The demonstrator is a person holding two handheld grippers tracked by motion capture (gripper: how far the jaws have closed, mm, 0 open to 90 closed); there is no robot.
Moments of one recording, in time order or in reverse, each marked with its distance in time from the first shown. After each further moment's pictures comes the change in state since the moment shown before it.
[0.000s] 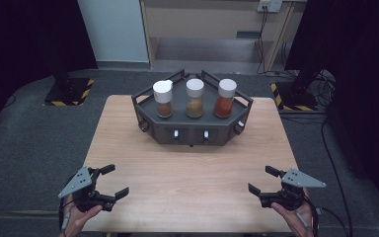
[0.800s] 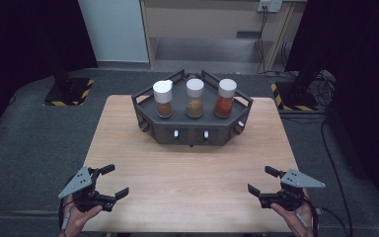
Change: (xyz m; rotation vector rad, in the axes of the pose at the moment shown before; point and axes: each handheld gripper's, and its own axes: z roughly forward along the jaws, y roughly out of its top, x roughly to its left) left arm -0.001 0.001 0.000 0.003 0.005 0.007; right arm 0.002 0.001 0.000 0.005 -0.001 -0.013
